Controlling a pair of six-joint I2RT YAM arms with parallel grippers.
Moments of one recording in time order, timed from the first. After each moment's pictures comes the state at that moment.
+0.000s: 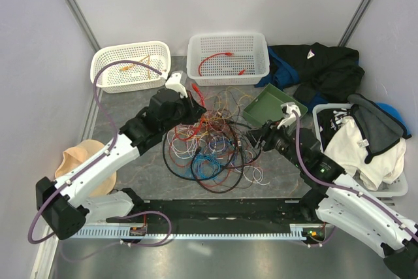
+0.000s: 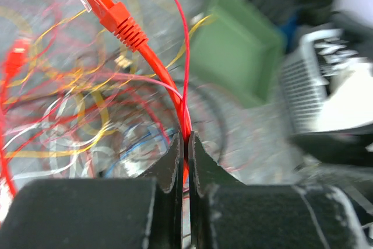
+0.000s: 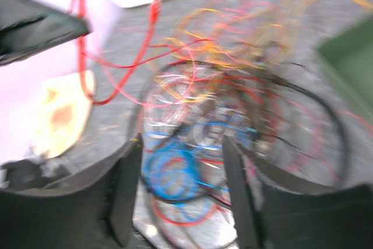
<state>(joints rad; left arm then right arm) -0.72 1.14 1.02 -0.30 -0.11 -0.62 0.70 0.67 0.53 -0.06 0.07 0.59</state>
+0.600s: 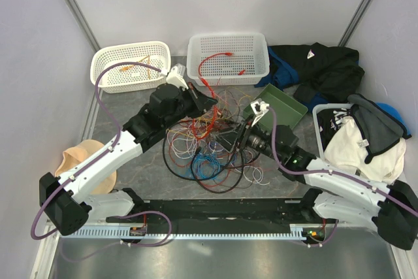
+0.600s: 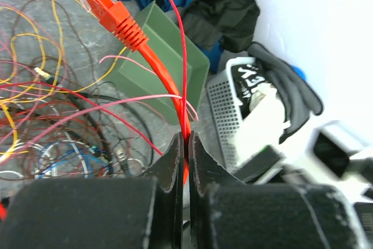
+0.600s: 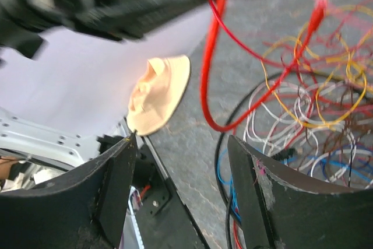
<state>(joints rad) -0.72 1.18 1.06 -0.14 -0.02 -0.85 0.84 0.96 0.53 0.48 -0.16 0.72</state>
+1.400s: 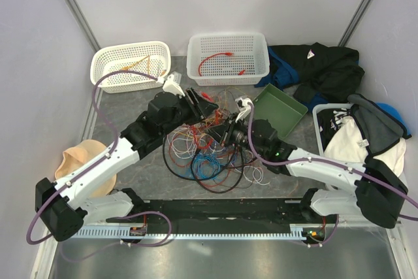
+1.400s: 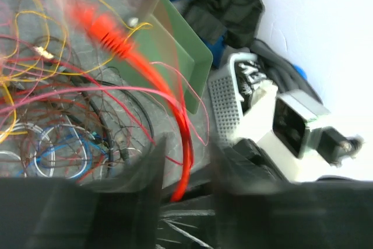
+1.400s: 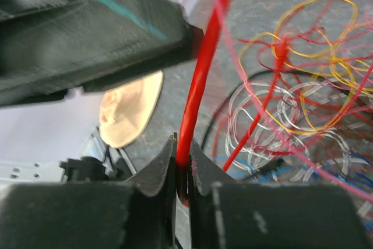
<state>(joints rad) -0.74 1.12 0.97 -0.13 -0.05 -0.91 0.91 1.25 0.64 0.54 -0.02 0.70</state>
